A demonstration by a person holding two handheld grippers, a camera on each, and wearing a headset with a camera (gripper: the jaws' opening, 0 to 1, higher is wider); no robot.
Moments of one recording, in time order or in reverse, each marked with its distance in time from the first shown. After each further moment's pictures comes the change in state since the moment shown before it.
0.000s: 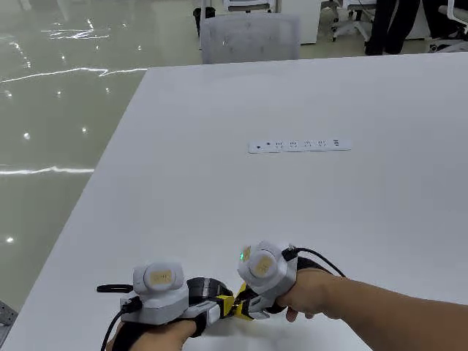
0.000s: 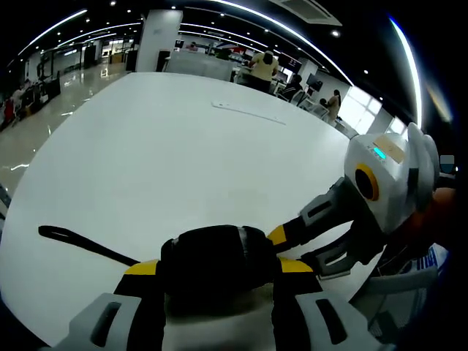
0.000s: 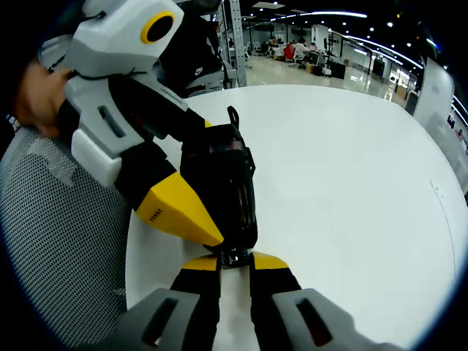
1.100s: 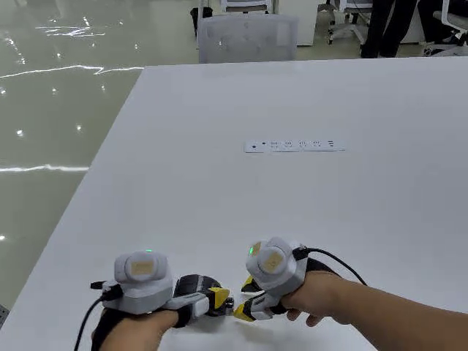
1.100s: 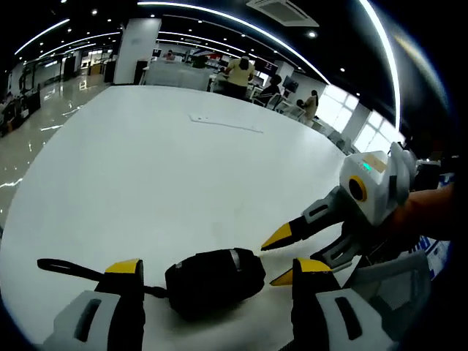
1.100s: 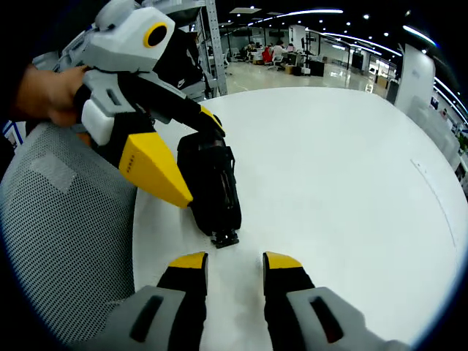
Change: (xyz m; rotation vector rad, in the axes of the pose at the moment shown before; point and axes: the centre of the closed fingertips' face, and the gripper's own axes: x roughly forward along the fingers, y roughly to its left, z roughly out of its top) left arm -0.019 -0.009 0.031 0.117 -0.070 -0.219; right arm -0.042 -0.008 -0.016 0.119 -0.068 -0.094
